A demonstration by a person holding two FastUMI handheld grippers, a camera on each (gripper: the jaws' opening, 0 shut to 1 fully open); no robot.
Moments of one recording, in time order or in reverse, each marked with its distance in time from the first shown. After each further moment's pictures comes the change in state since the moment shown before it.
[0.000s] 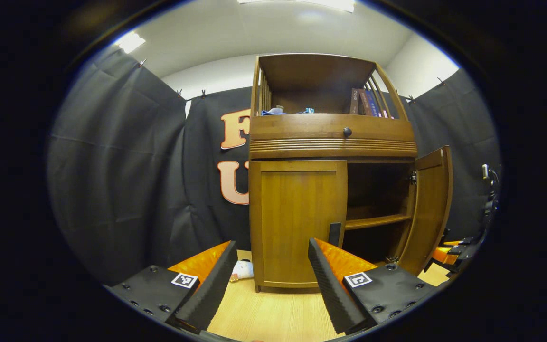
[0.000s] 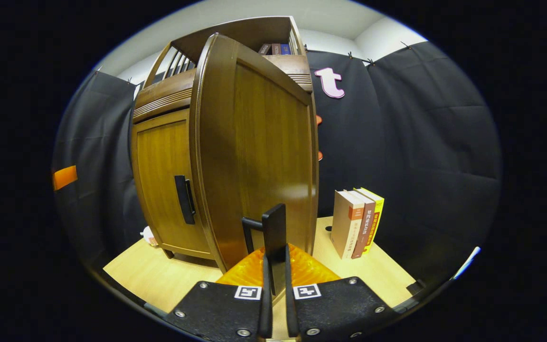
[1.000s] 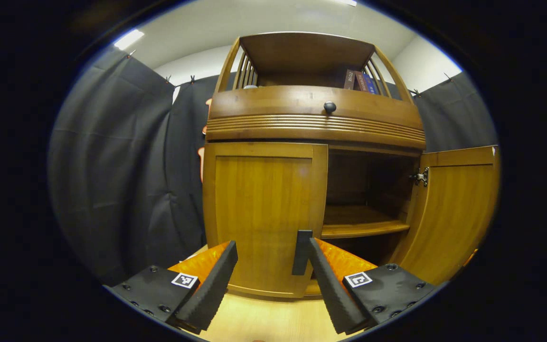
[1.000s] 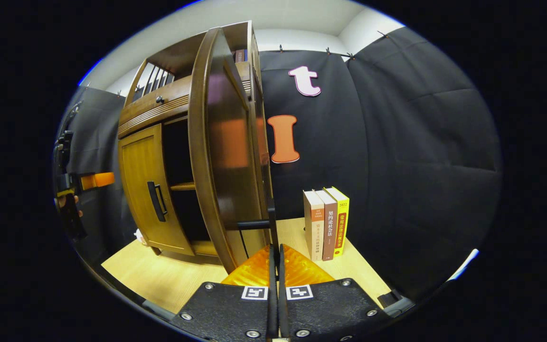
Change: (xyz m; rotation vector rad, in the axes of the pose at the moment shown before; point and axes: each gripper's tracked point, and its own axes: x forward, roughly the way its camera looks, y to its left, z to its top) left arm 0.105 -0.100 -0.032 -0.080 0.080 -0.012; right arm -0.022 -0.140 -0.003 0.069 -0.015 0.019
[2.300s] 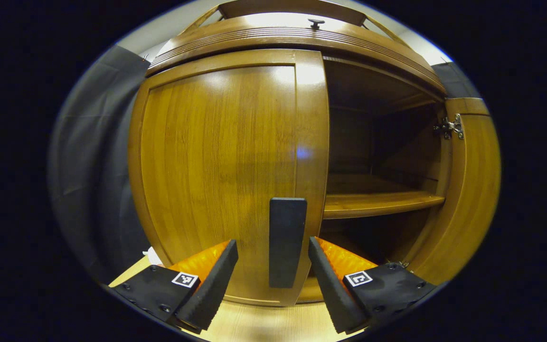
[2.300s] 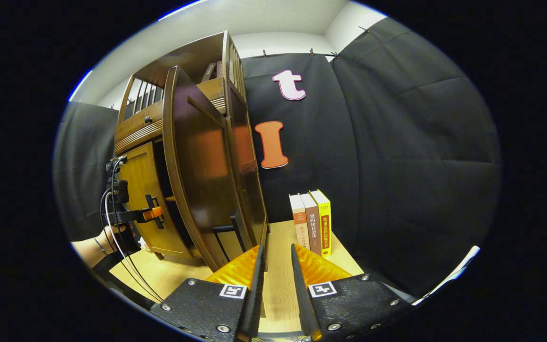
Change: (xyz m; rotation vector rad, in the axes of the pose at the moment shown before) left arm 0.135 -0.039 -0.102 0.019 0.123 -0.068; right arm -0.039 -0.058 0.020 0.055 -0.015 -0.031
